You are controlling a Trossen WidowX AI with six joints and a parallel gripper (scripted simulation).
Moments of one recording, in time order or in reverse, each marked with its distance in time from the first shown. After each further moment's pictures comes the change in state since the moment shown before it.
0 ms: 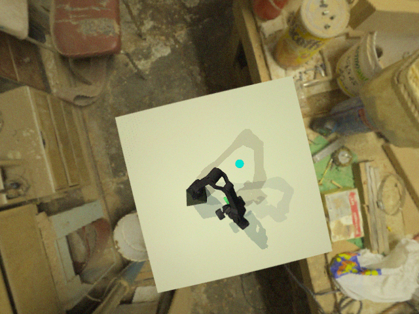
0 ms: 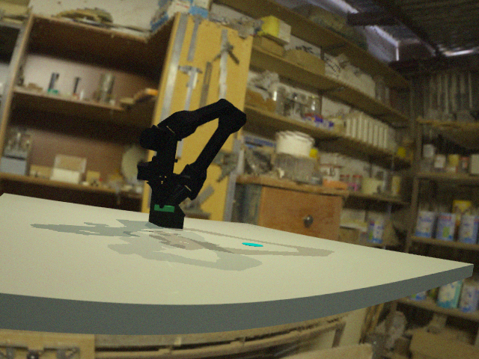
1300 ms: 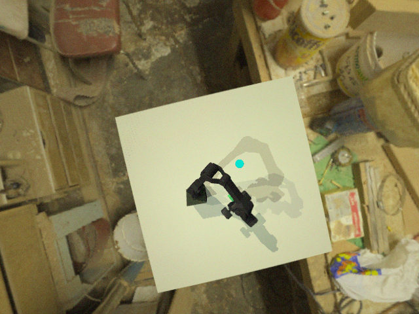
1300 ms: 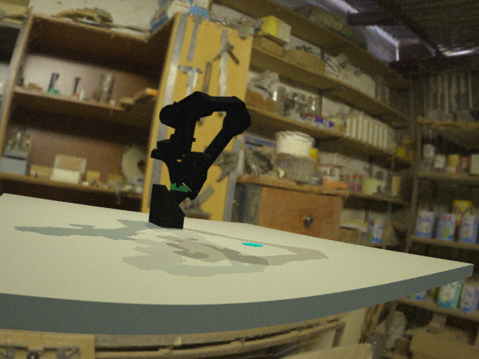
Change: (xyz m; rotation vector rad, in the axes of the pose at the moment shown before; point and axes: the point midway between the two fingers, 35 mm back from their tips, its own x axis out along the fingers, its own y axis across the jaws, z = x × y) arm -0.066 0.041 -0.017 -0.148 -0.023 -0.017
